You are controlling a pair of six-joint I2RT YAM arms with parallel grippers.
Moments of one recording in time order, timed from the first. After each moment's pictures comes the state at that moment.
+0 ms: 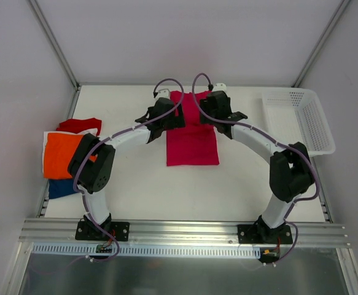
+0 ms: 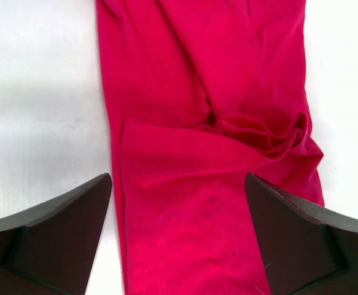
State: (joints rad) left arm -0.58 1.84 1.28 -0.05 -0.25 -0.55; right arm 0.54 1.77 1.37 -0.25 0.37 0.25
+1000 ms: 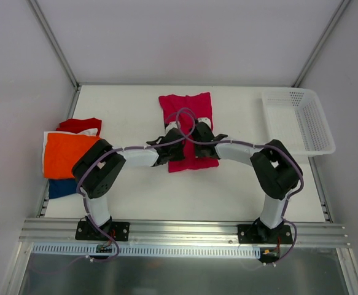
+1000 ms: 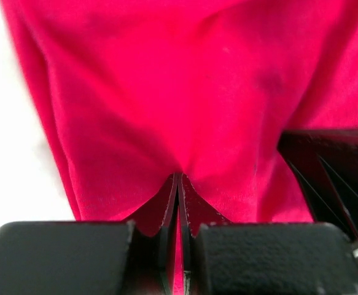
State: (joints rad) left arm -0.73 1.84 1.02 -0.02 -0.15 -0.70; right arm 0.70 1.85 1.12 -0.27 0.28 0.44
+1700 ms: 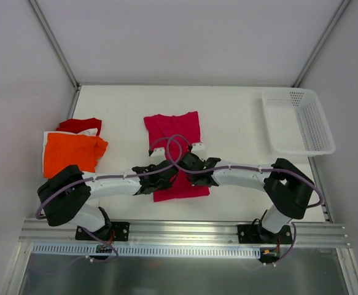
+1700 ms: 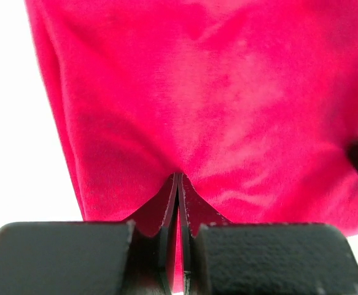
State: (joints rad) left arm -0.98 1.46 0.67 -0.25 -0.39 -0.97; right arm 1.03 1.66 0.95 -0.49 0.47 0.75
